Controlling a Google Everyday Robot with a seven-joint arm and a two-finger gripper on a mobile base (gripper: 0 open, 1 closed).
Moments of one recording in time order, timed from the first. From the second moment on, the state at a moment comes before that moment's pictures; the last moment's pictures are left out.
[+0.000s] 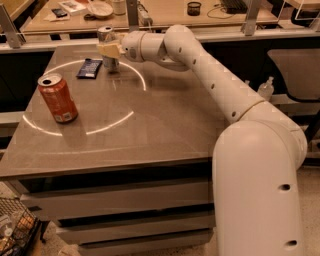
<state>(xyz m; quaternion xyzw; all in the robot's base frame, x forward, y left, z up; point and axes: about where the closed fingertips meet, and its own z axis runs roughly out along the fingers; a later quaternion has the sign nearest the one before) 0.820 0.157 0.906 -0.41 0.62 0.36 0.57</state>
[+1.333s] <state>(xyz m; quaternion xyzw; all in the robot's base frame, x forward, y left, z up) 0.797 0.213 0.889 -0.48 0.61 0.41 0.47</state>
